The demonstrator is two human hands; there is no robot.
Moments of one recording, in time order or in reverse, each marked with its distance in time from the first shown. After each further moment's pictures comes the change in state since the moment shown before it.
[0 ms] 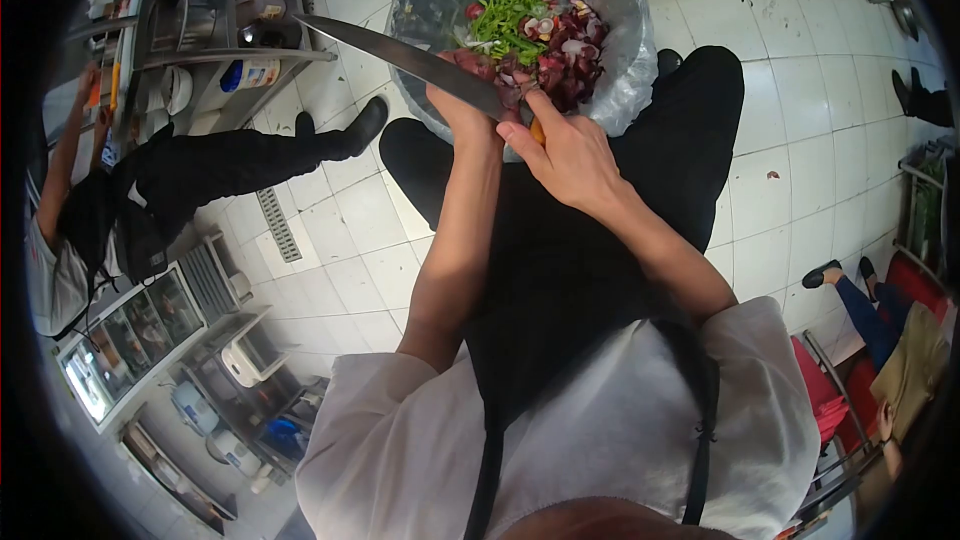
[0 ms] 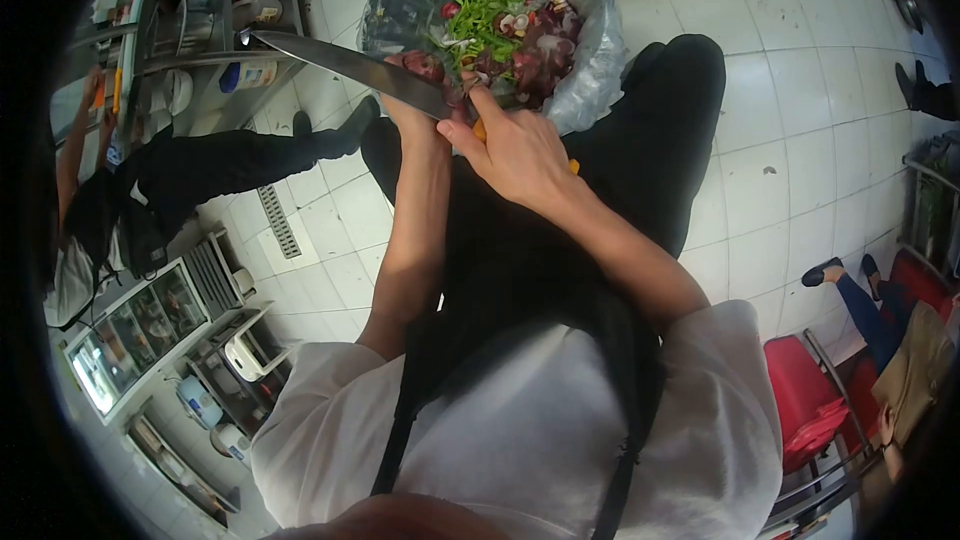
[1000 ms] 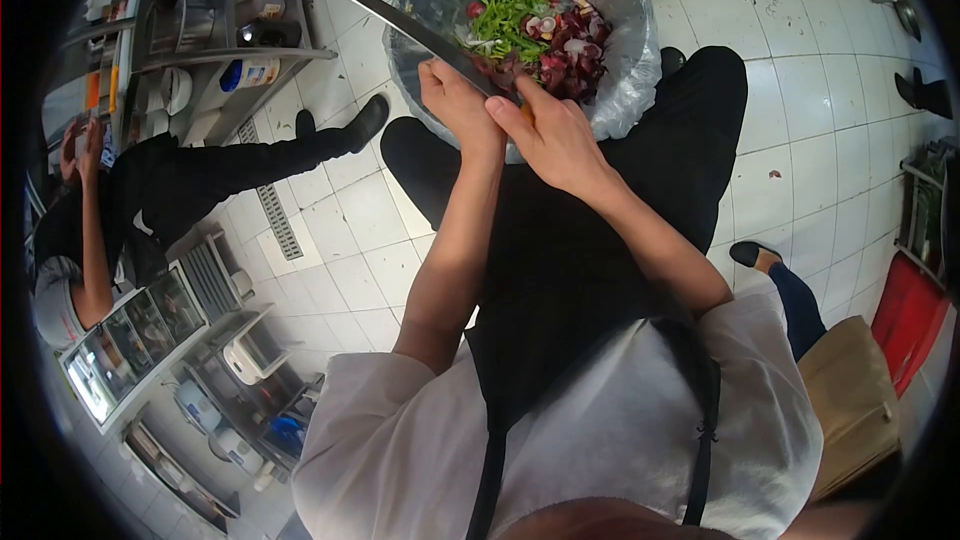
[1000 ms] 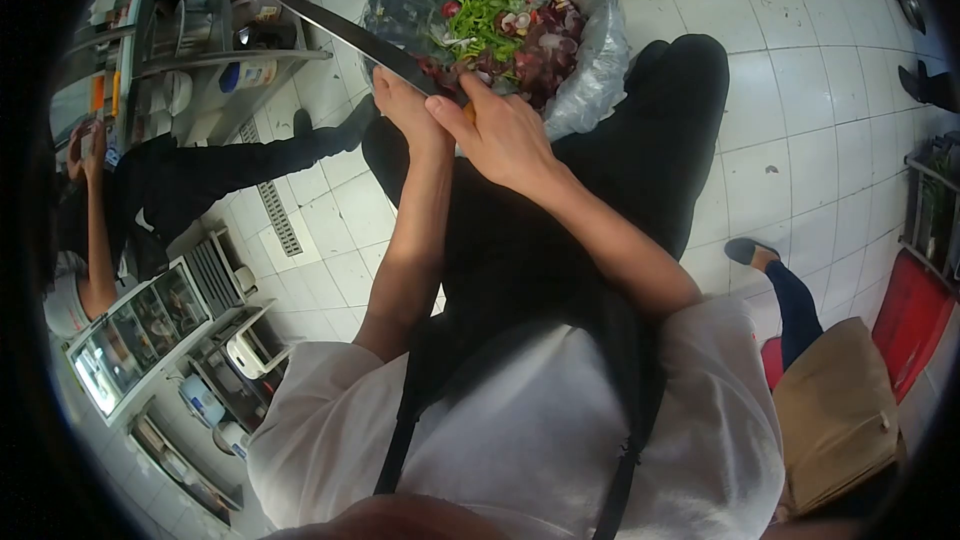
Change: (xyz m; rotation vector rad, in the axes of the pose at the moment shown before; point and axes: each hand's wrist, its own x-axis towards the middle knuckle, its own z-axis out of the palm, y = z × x) left_hand -0.001 -0.006 -0.001 0.216 0.014 0.371; right_hand 0.025 -0.002 0.010 0.195 0.024 0.035
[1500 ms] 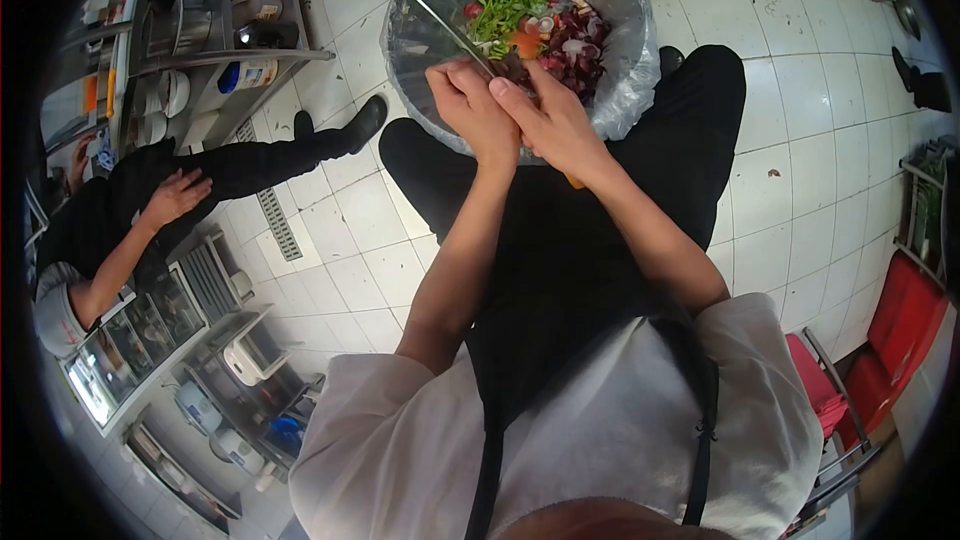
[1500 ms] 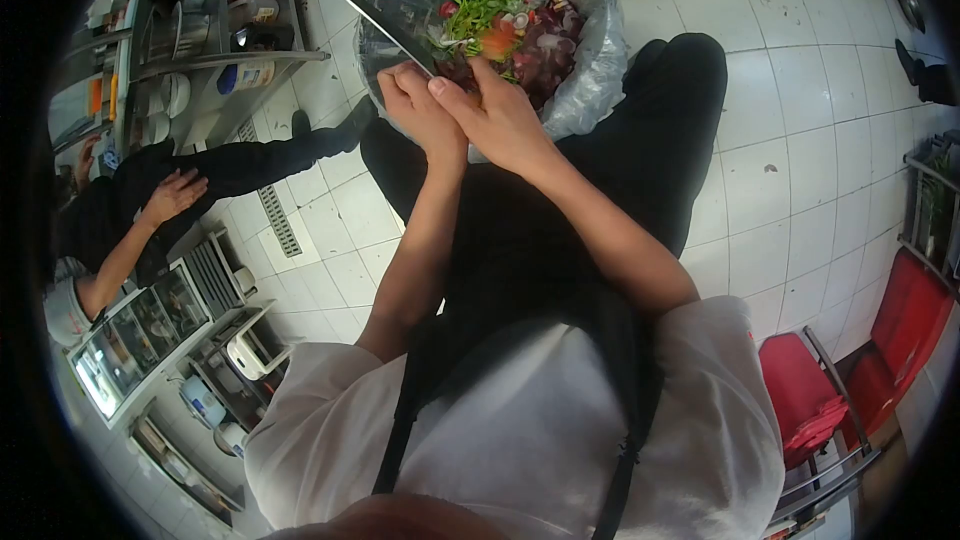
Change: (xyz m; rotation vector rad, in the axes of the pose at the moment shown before) left_hand -0.013 -0.009 0.006 0.176 -0.003 0.211; right_hand 0.017 0.013 0.003 0.357 0.027 0.072
